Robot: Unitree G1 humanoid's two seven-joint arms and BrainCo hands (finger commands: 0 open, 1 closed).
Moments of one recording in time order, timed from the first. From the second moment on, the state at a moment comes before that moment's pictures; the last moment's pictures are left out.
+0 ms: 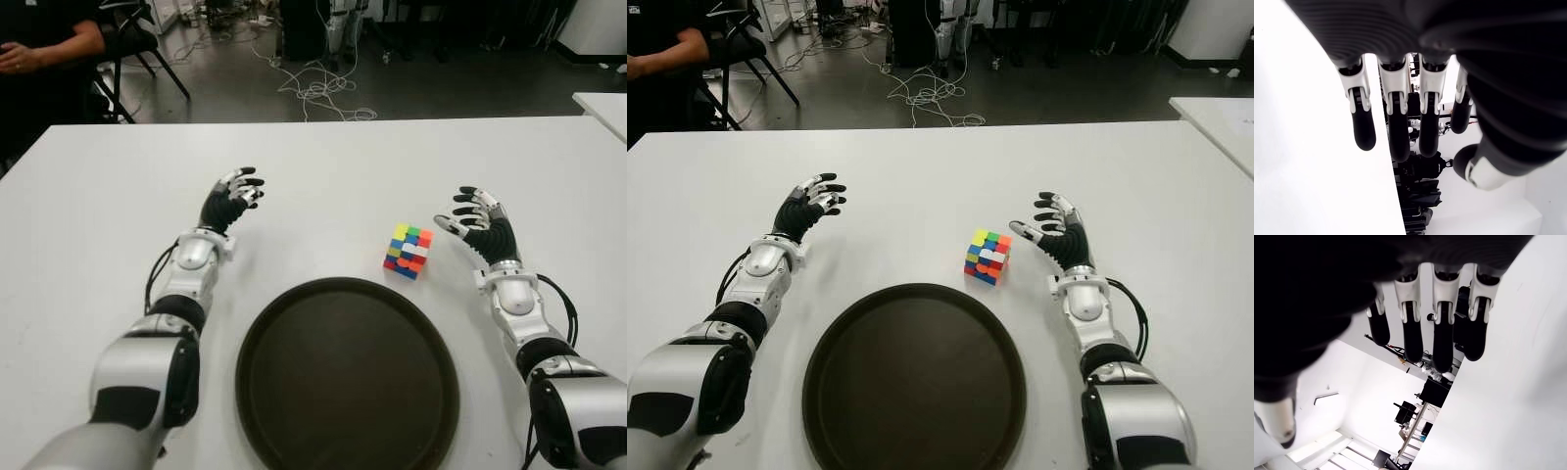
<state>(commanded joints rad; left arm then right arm) -0.80 0.10 0.15 1.31 0.04 -0.45 -0.12 -0.60 -0.24 -0.05 1.29 -0.17 -0.71 -0.19</state>
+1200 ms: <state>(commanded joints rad) -0.80 0.09 0.15 1.31 0.05 -0.44 -0.11 -0.60 -0.24 -0.04 1.28 -0.19 -0.71 -0.23</state>
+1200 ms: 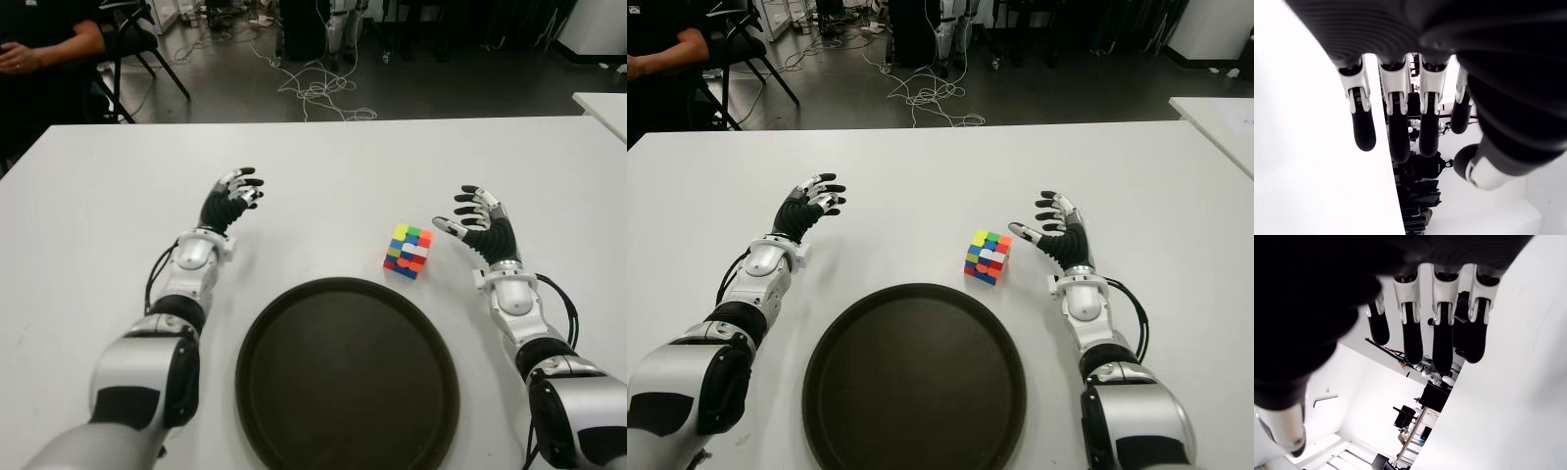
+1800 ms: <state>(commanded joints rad) -0.80 0.09 0.15 1.31 0.05 -0.44 -0.10 -0.60 -0.24 -0.03 1.28 -0.20 -0.68 -0.24</state>
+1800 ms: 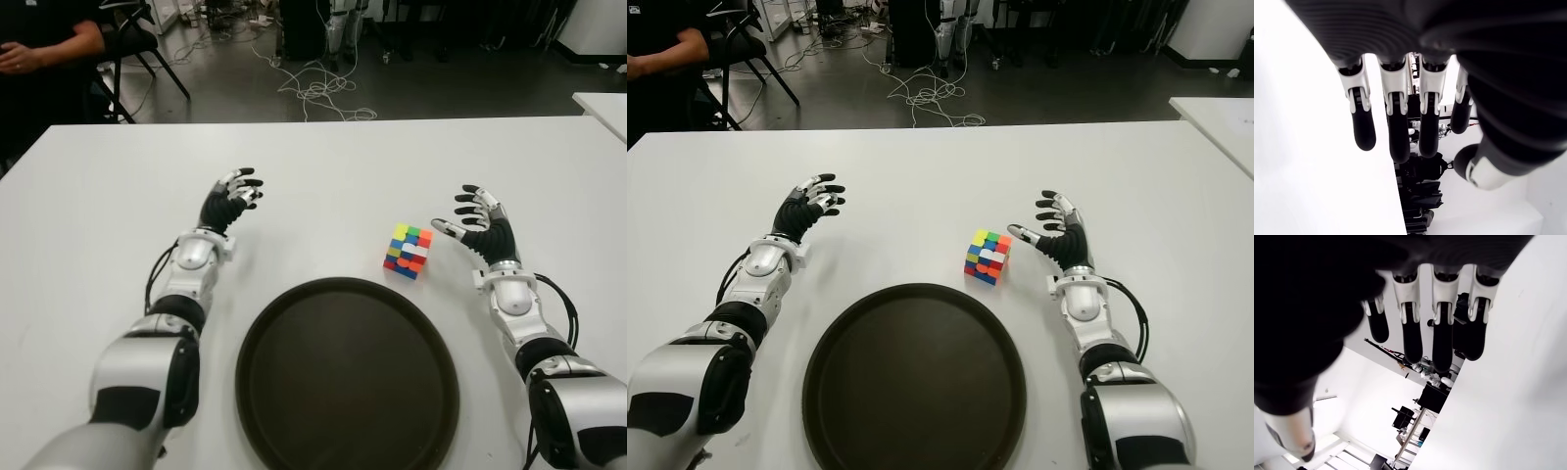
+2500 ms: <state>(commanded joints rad) -0.80 0.10 0.15 1.31 0.05 -0.44 -0.10 -0.64 -0.26 -0.03 1.27 -0.19 -0.67 -0.23</state>
